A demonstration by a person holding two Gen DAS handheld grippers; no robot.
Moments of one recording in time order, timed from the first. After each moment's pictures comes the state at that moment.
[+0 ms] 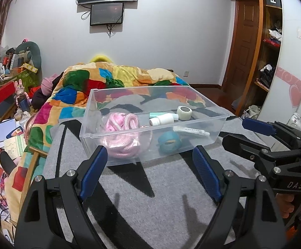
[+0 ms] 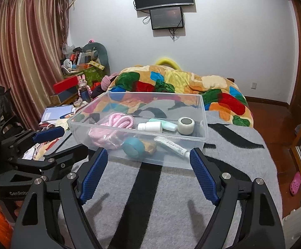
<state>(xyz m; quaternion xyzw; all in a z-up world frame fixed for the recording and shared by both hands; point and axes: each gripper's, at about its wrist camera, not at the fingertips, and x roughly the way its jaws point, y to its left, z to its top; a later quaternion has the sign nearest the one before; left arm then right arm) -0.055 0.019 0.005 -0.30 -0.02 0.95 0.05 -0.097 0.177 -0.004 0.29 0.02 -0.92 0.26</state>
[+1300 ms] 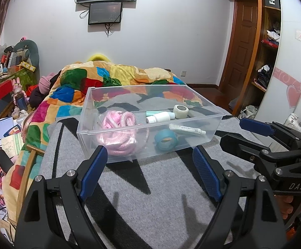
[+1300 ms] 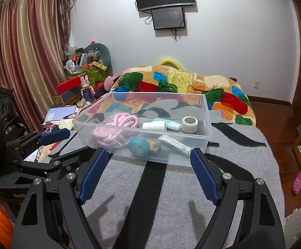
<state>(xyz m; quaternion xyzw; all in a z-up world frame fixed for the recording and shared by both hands) -0.052 0.021 0.002 -0.30 -0.03 0.95 0.06 -0.089 0.171 -0.001 0.29 0.02 -0.92 0.26</state>
